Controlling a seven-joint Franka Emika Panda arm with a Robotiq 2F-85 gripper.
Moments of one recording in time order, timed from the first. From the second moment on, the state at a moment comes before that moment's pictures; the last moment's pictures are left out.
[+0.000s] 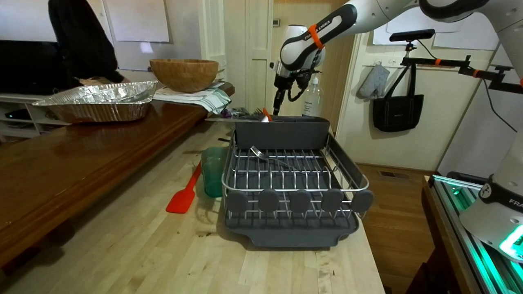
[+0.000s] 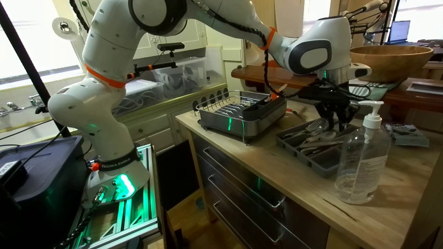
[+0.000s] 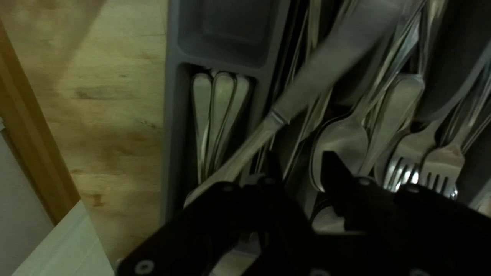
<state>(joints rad) -0.34 0.65 -0.02 -1.50 0.00 2.37 -0.58</state>
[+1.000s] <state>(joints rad) -0.30 0.73 -0.07 -1.38 -0.02 1.96 -0.35</state>
